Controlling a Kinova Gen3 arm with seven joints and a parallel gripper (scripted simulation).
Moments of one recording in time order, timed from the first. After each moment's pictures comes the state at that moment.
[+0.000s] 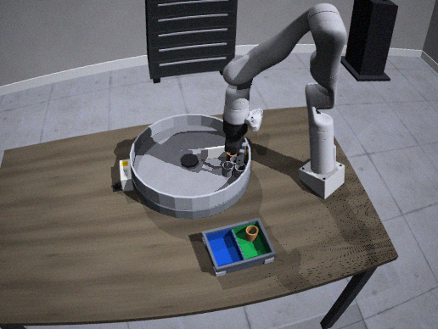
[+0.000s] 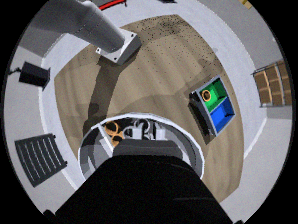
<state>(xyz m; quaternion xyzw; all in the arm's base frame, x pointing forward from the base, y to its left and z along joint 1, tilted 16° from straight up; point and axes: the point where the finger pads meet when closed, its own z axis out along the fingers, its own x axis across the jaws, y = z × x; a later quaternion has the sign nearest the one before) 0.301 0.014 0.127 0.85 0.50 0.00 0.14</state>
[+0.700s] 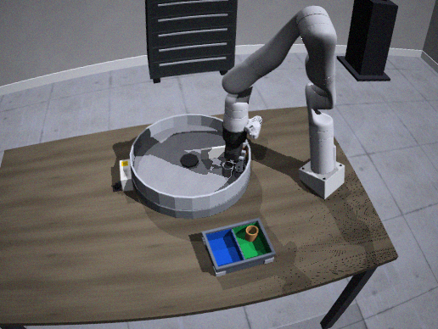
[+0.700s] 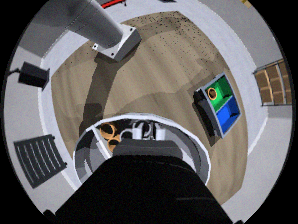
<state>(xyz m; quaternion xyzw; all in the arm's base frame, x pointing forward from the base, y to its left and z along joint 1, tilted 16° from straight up) 0.304 0.004 0.097 0.85 0.50 -0.01 0.14</state>
